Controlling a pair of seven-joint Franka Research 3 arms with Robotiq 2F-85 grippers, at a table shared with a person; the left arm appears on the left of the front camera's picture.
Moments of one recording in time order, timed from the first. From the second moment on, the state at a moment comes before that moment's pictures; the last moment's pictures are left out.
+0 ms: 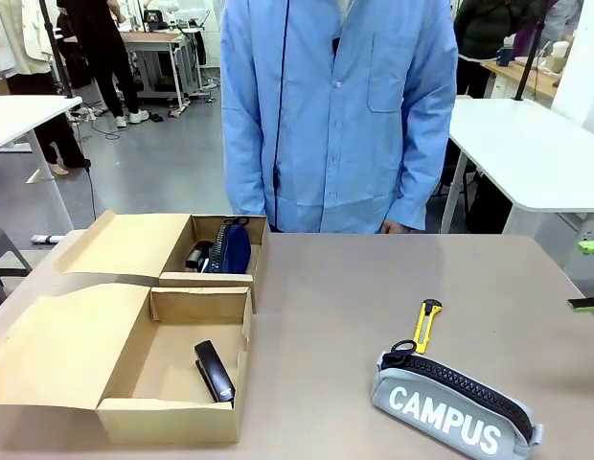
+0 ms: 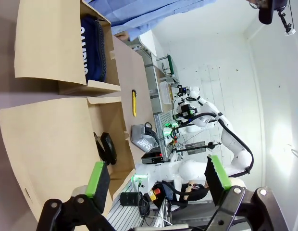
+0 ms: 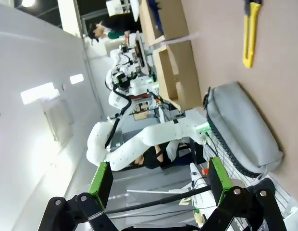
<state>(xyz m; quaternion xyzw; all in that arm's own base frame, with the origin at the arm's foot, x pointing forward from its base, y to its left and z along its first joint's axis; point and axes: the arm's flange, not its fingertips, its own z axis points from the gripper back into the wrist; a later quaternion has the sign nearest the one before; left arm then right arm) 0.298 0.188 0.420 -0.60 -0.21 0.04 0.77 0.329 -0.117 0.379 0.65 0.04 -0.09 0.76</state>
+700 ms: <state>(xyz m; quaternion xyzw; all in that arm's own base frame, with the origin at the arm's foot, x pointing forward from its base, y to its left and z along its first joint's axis) 0.298 0.188 0.420 -0.60 -0.21 0.04 0.77 0.327 -0.120 0.389 0.65 0.04 -0.08 0.75</state>
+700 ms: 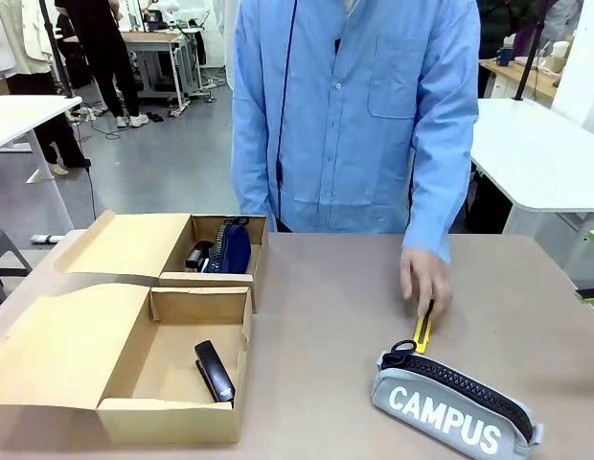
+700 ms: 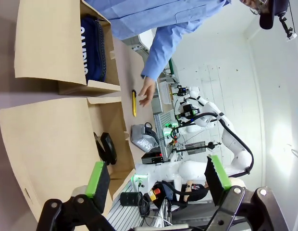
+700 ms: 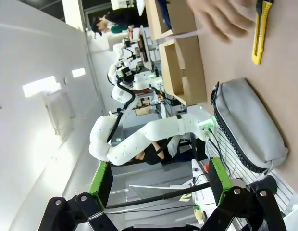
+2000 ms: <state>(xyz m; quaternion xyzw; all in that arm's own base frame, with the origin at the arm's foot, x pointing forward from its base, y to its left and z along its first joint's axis) 0.298 0.188 0.420 -0.60 -0.21 0.04 0.77 0.239 -0.191 0.375 0.69 -0.08 -0.01 0.72</state>
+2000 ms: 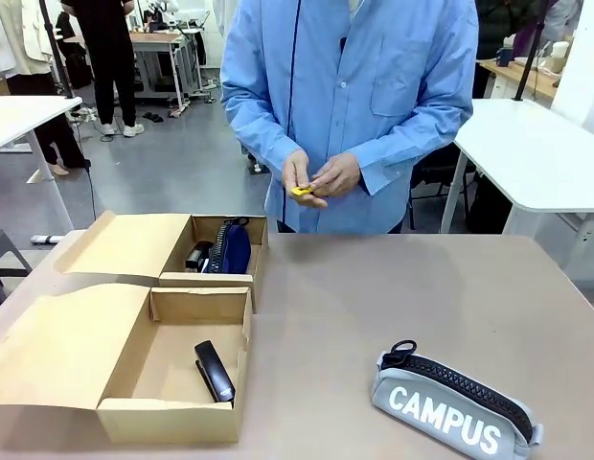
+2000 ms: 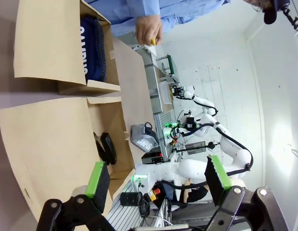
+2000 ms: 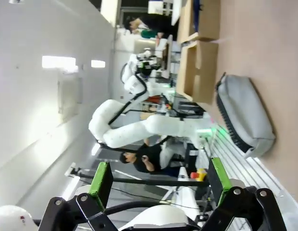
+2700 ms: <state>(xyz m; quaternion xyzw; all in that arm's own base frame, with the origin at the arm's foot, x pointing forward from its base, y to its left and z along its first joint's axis) 0.298 0.187 0.420 -0.60 -0.21 0.04 0.77 0.293 0.037 0.468 0.32 -0.03 0.26 0.91</state>
